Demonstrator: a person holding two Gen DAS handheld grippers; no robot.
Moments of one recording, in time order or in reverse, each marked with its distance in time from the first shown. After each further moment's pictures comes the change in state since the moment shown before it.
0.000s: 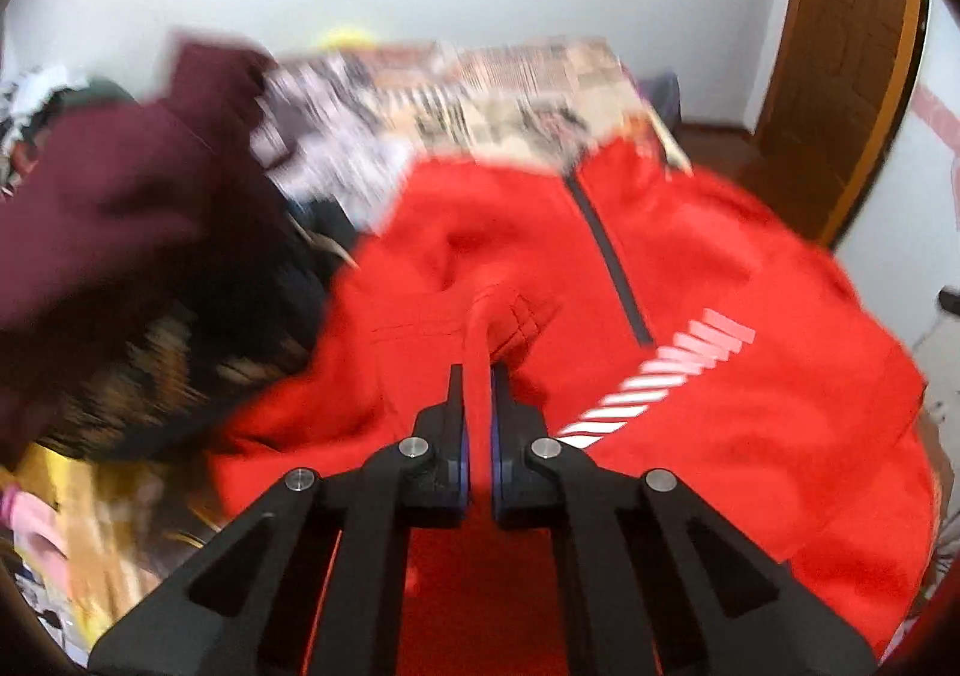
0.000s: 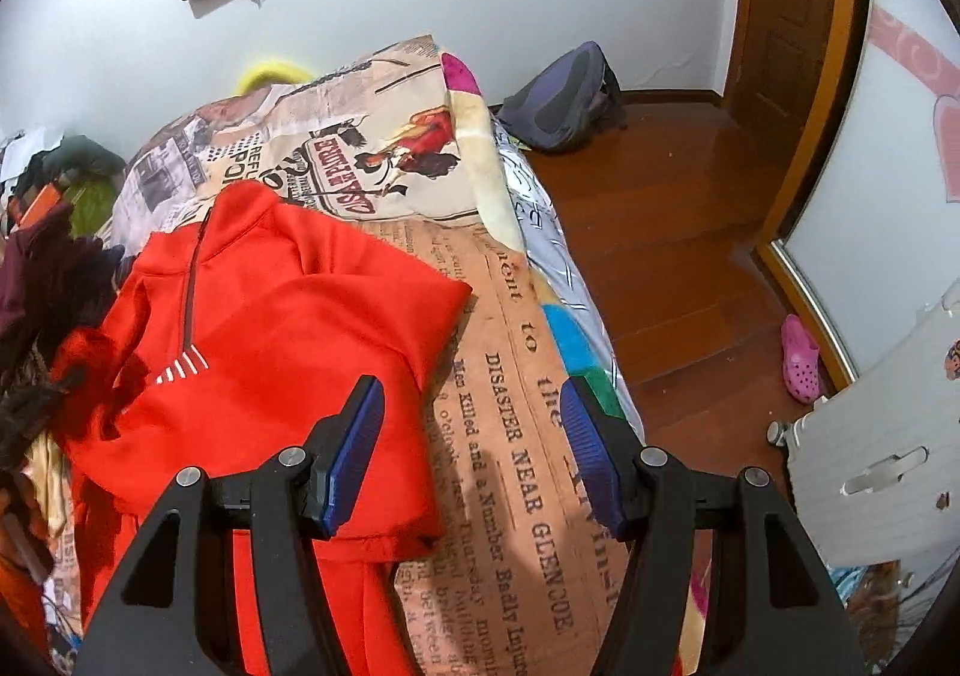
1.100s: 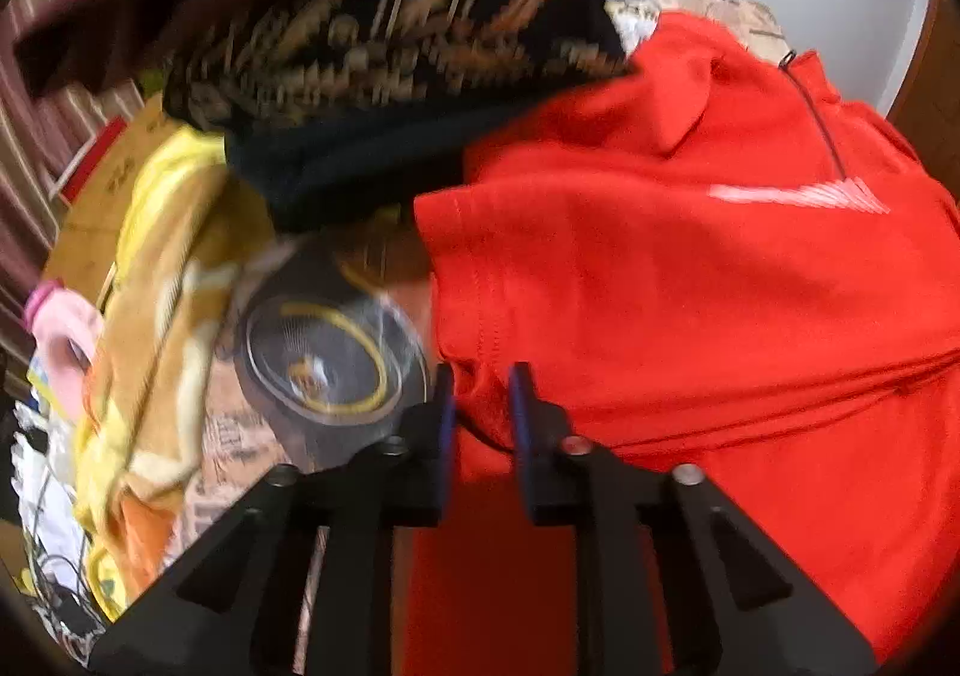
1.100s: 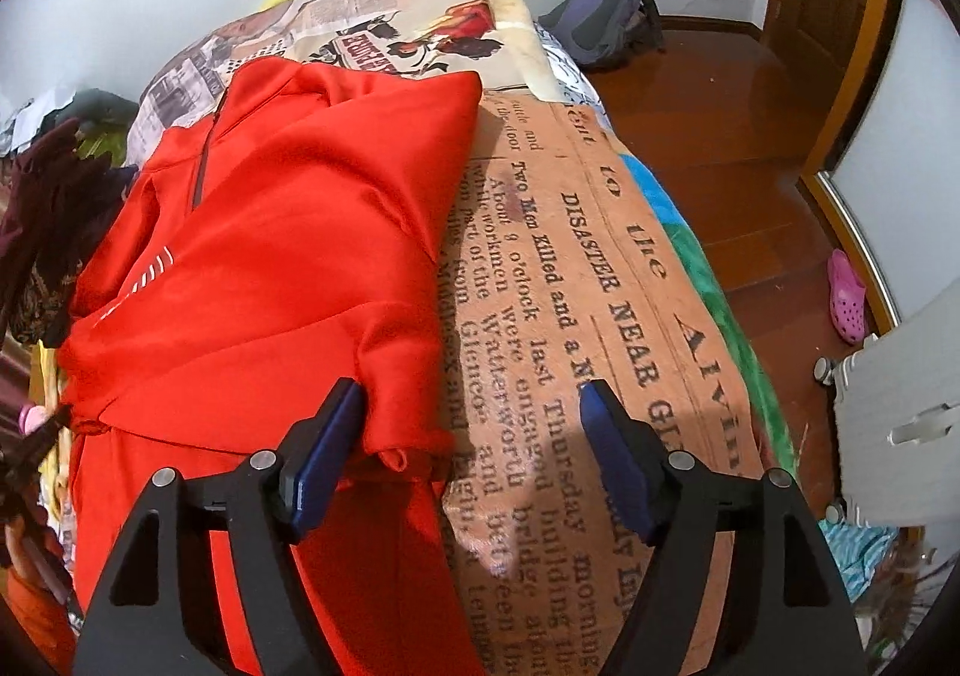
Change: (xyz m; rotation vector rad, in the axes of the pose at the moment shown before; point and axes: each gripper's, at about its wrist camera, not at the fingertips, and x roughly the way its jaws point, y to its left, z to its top) left arm 0.008 0.105 -0.140 -0.240 0.207 0.204; right arm 0.038 0.017 -0.053 0.007 0.179 0.080
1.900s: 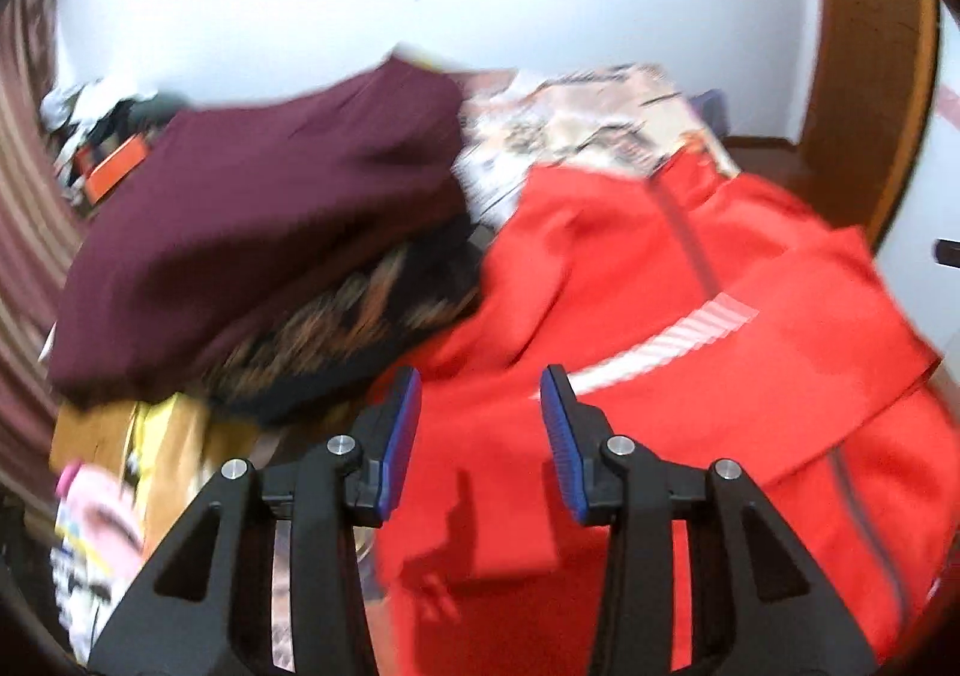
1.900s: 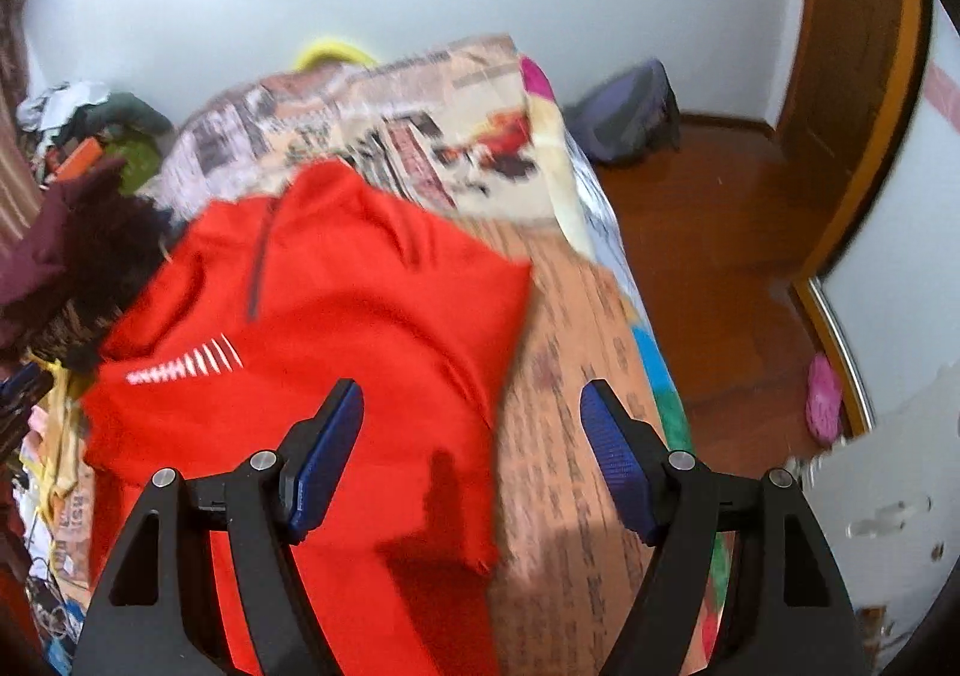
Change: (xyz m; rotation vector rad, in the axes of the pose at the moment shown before) left arm -0.090 -0.076 0.077 0.232 -0.255 -0.095; right arm -0.052 0.042 0.052 -0.148 -0.186 -0.006
